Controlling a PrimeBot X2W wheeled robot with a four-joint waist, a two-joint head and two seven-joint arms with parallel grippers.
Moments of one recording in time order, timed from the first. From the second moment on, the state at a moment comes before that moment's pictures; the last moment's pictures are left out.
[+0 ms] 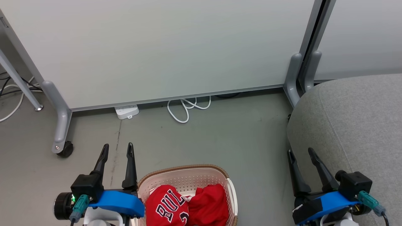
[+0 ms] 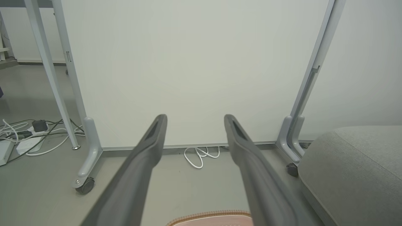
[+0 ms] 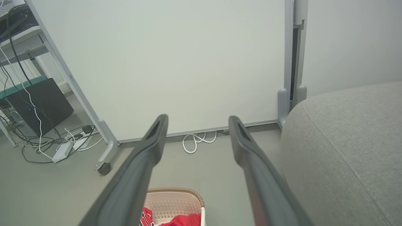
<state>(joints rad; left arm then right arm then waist) -0.09 0.05 -0.09 0.26 -0.21 -0.05 -0.22 -0.09 -0.04 0.07 0.28 0.28 0.13 -0.22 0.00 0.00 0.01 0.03</state>
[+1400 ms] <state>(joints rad) -0.18 0.07 -0.16 0.37 -0.02 -0.10 -0.26 -0.11 -0.05 0.10 0.30 0.09 0.13 -0.26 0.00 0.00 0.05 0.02</state>
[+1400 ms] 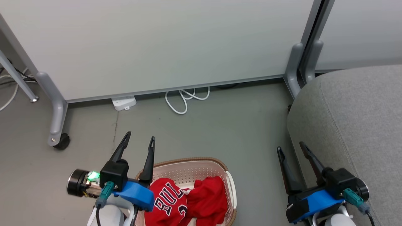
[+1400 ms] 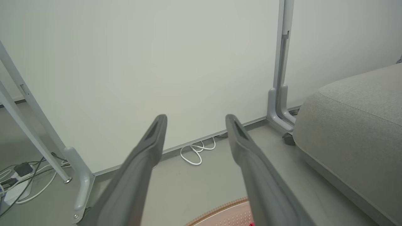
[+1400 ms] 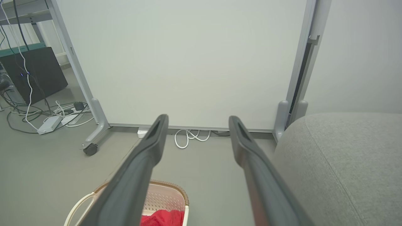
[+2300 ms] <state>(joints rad) -0.62 0.26 -0.66 0.80 -0.10 -0.13 -0.26 -0.36 -0.05 0.18 0.16 0.10 0.13 -0.26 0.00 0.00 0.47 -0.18</state>
